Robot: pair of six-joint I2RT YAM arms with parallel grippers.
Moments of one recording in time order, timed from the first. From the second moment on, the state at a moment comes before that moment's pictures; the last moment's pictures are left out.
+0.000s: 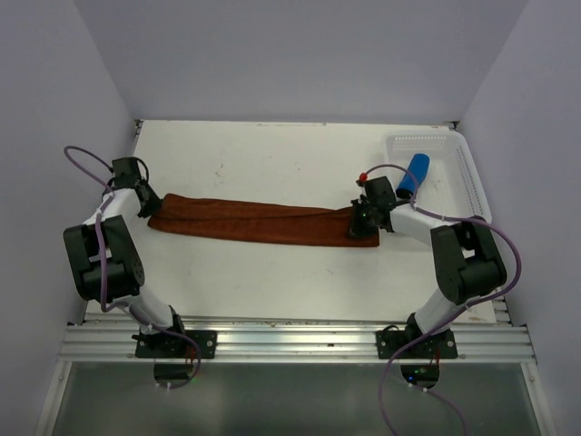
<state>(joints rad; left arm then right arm) 0.30 1.66 1.04 -0.33 -0.07 -0.38 0.30 1.66 0.87 -0.24 -0.17 0.38</state>
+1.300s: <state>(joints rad) 0.30 1.78 1.16 -0.36 -0.07 -0.38 0.30 1.68 0.88 -0.20 -0.19 0.38</state>
